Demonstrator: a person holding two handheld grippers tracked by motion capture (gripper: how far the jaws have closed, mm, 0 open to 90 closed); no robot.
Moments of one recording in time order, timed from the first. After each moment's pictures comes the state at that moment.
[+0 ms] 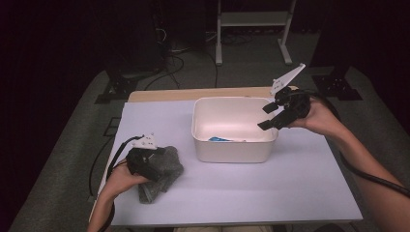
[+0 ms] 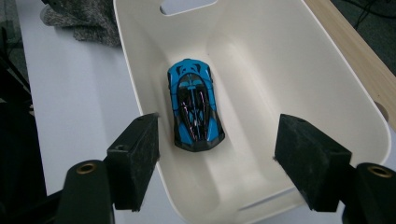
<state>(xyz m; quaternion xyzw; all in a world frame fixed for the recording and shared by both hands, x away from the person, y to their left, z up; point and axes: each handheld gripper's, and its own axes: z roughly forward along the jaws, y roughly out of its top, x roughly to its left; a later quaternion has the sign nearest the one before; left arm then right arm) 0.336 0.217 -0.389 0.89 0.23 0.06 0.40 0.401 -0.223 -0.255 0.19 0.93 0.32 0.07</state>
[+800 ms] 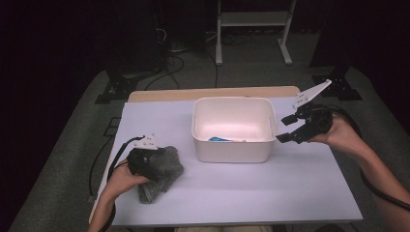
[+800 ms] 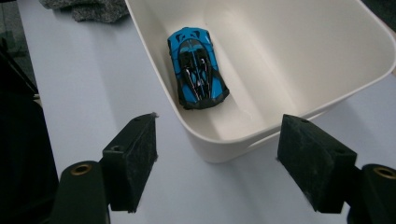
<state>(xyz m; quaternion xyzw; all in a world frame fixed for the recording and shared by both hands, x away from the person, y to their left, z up) 0.337 0.217 -0.393 0.88 0.23 0.06 0.40 0.371 -0.272 -0.280 0.23 0.91 0.33 0.06</state>
